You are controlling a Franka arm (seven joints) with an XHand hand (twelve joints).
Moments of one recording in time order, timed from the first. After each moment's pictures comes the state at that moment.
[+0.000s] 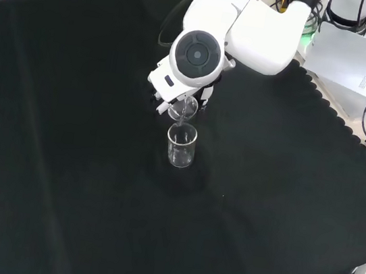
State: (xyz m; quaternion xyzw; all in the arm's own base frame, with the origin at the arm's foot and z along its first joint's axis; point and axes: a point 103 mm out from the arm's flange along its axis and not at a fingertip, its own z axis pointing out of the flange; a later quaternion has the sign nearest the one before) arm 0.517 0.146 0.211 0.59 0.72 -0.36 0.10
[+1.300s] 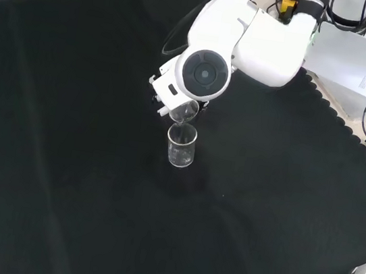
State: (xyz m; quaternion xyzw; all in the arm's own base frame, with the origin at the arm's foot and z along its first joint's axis) arm 0.517 0.157 0.214 0.57 0.71 -0.39 0.13
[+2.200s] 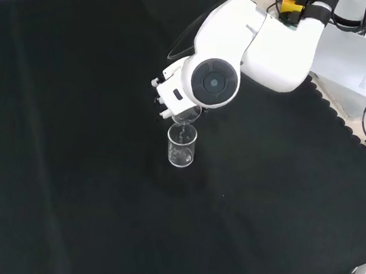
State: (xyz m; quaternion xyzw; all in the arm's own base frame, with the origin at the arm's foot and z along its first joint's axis) arm 0.515 0.167 0.218 0.57 0.71 -0.39 0.14
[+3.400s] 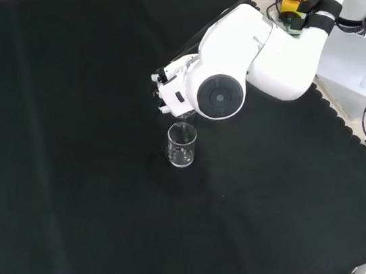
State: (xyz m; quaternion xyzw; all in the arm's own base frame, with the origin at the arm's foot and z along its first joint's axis) arm 0.514 0.163 0.228 0.56 0.69 -0.43 0.18
